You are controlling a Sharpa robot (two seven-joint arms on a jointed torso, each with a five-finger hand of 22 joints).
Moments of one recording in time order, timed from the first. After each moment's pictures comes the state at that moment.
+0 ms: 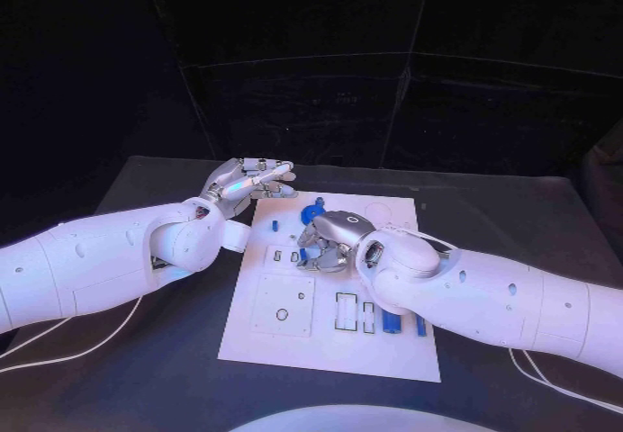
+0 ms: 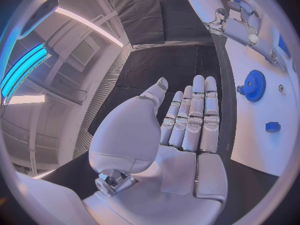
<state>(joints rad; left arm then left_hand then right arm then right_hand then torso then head) 1.22 -0.87 -0.13 1.46 0.06 -0.17 0.50 1.32 -0.01 0.17 0.03 0.05 0.94 0.22 0.10 0.07 1.06 0.16 0.13 0.07 1.17 0.10 0.22 0.23 0.18 1.07 0.21 0.19 0.07 1.09 -0.48 -0.05 1.46 -1.60 -0.33 -0.25 1.18 -0.13 0.16 0.06 0.22 0.93 0.15 0.07 0.07 1.33 0.06 1.18 1.19 1.47 -0.02 1.48 1.31 0.11 1.36 0.08 1.35 1.04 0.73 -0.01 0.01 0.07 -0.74</state>
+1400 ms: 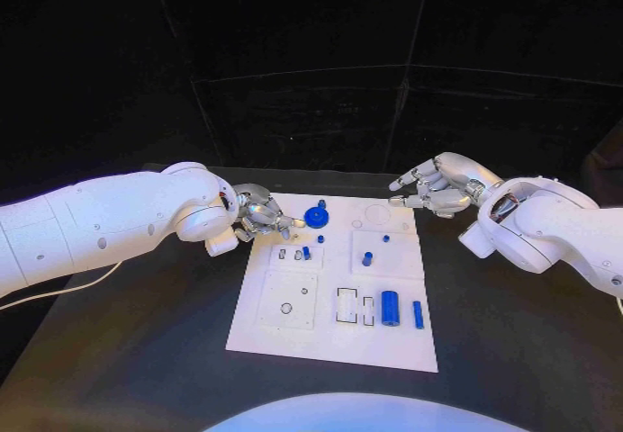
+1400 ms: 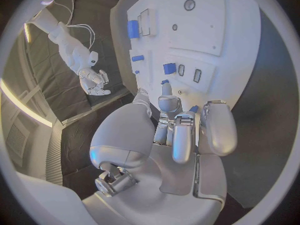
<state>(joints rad) 1.32 -0.82 -0.13 1.44 -0.69 0.06 -0.45 1.11 0.08 -0.19 0.23 0.05 1.00 0.05 0.50 0.40 1.25 -0.02 1.04 0.89 1.47 -0.08 1.57 1.31 0.08 1.47 0.02 1.31 1.18 1.24 -0.91 -0.03 1.59 -0.93 -0.28 -0.01 1.28 -0.07 0.06 0.09 0.27 0.92 0.15 0.09 0.08 1.30 0.07 1.15 1.16 1.46 -0.01 1.42 1.29 0.11 1.33 0.09 1.31 0.97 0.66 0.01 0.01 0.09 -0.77</state>
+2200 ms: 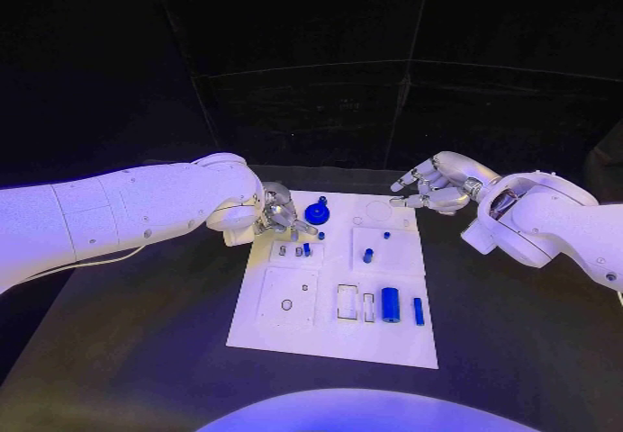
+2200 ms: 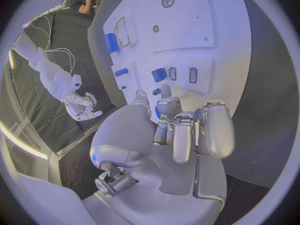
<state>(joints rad) 1.38 -0.67 -0.22 1.36 -0.82 0.13 -0.53 1.11 0.09 -0.24 0.25 0.05 0.94 0.05 0.60 0.50 1.26 -0.03 1.09 0.93 1.47 -0.08 1.57 1.31 0.08 1.47 0.02 1.34 1.23 1.24 -0.90 -0.03 1.56 -1.01 -0.25 -0.04 1.28 -0.07 0.06 0.08 0.27 0.93 0.15 0.09 0.08 1.30 0.06 1.15 1.16 1.46 -0.01 1.42 1.29 0.11 1.33 0.09 1.31 0.96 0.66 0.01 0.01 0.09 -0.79</state>
